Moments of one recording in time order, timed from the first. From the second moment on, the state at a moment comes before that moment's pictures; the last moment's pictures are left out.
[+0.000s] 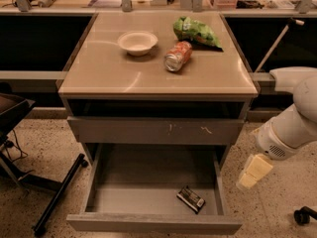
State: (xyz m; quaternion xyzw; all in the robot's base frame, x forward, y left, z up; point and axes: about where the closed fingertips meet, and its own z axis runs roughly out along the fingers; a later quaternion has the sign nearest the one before) arm 0.446 -0.250 0.706 -0.49 0.86 0.10 0.13
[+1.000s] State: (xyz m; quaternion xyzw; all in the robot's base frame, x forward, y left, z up) arm 0.499 -0.120 0.561 -0.43 0.82 0.28 0.25
